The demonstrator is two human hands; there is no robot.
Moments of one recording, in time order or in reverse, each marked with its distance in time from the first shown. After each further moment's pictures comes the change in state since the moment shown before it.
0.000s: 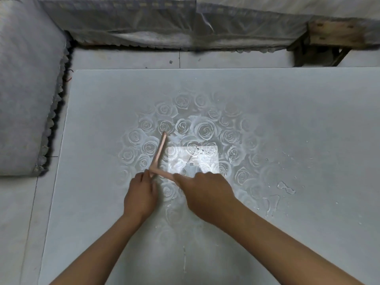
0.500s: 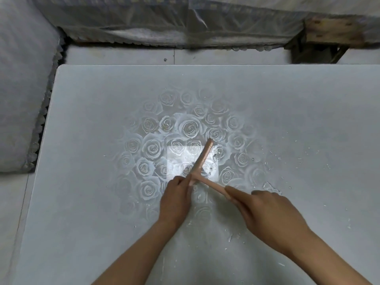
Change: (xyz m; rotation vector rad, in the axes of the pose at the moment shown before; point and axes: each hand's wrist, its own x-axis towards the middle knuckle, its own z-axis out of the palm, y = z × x) left_hand -0.028 0.107 0.070 -0.164 -0.003 0.209; right_hand -0.110 0.120 0.013 0.079 0.034 0.164
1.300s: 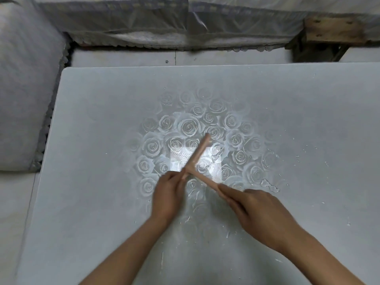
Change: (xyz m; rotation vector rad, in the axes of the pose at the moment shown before) left_hand -0.006 -0.005 -0.009 -0.108 0.157 0.038; right_hand -0.006 0.002 0.005 0.206 0.024 -0.067
